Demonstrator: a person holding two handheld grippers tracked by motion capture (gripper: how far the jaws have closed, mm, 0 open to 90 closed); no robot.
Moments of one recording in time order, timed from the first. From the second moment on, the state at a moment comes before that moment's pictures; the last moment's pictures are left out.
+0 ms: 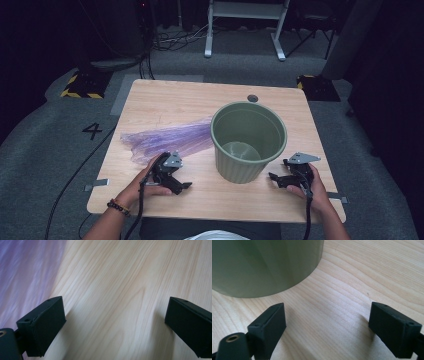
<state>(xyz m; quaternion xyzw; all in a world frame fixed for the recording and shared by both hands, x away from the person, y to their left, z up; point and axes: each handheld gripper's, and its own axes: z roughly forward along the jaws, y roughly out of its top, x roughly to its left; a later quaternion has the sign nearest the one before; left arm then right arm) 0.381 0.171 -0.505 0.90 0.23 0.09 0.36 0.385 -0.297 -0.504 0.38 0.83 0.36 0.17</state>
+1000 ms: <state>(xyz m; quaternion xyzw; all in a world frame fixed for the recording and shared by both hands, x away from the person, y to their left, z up) 0.378 0.198 -0.505 0.89 0.26 0.10 0.36 0.389 -0.297 -0.504 0.38 0.83 0.37 0.17</state>
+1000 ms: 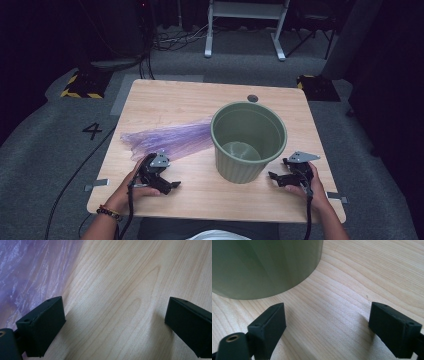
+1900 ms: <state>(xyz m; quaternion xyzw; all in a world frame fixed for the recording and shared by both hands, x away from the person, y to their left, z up) 0.392 0.229 -0.478 0.84 0.33 0.22 0.38 0.386 -0.299 -0.504 0.38 0.83 0.36 0.17</state>
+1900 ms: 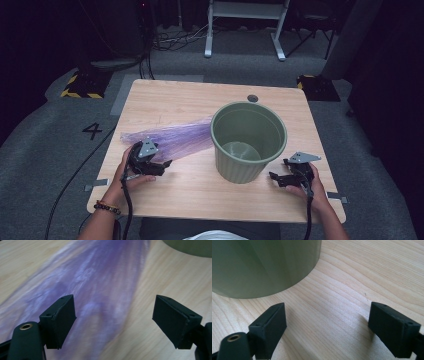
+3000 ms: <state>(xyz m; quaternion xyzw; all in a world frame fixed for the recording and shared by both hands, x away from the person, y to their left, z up) 0.396 0.219 -0.489 0.88 0.33 0.13 0.32 0.385 -0.299 -0.504 0.38 0.83 0.37 0.17</state>
